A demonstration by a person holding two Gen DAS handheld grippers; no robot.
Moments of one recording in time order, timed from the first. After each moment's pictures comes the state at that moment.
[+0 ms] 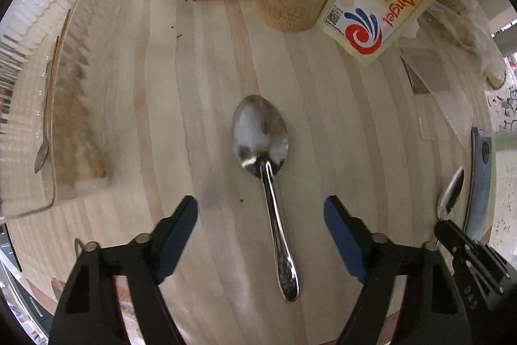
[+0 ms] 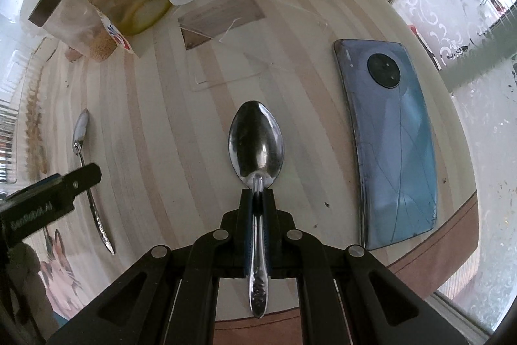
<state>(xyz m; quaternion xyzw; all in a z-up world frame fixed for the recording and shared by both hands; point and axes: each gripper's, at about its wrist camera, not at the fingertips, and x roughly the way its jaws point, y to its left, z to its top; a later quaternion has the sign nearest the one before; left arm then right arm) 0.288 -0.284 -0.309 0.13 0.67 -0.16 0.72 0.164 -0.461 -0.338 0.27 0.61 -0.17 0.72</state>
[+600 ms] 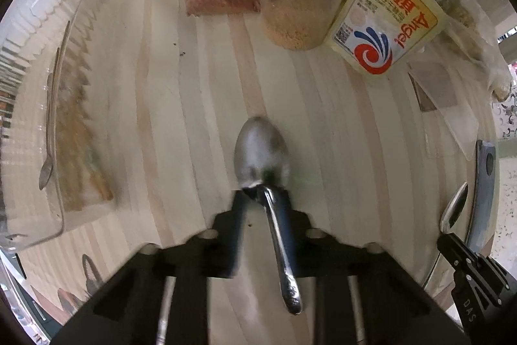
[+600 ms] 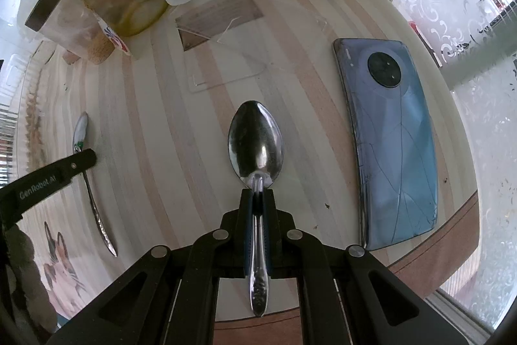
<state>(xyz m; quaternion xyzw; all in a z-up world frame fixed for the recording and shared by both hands) 0.322 -0.297 -0.305 0.14 0.66 -0.16 0.72 0.175 -0.465 -0.340 0.27 0.62 -0.17 0.72</state>
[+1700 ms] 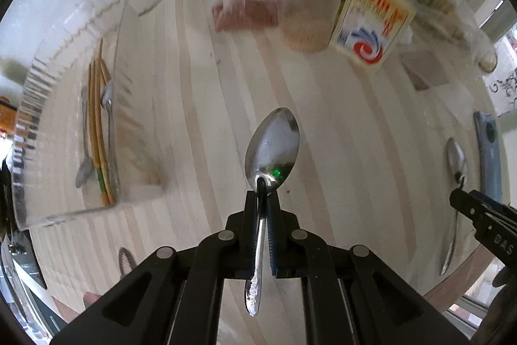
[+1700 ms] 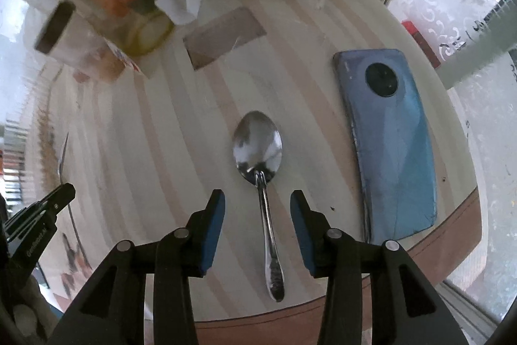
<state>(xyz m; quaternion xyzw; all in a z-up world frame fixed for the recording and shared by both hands) 0.294 -0.272 -0.275 0.19 0.62 -0.16 0.75 0.170 -0.458 -0.326 0.29 0.61 -0.18 0.71</state>
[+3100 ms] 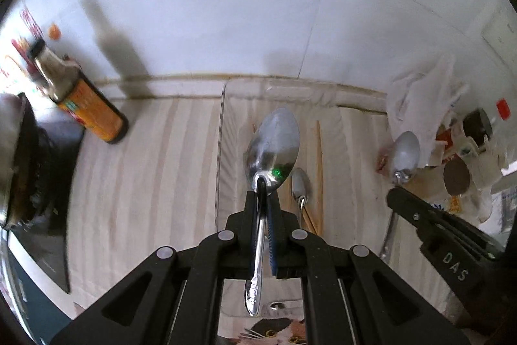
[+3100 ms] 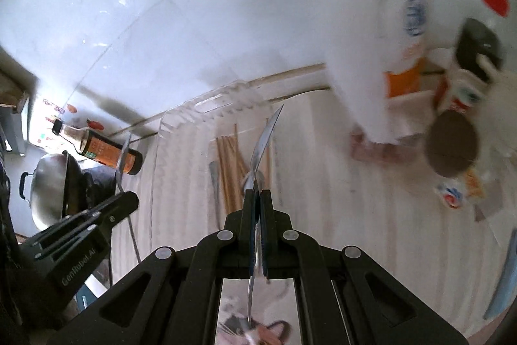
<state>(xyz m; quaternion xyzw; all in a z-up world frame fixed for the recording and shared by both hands) 0.436 -0.069 -0.148 0.02 0.58 -0.07 0.81 0.393 -0.245 -0.179 0.26 0.52 0.03 0.81</state>
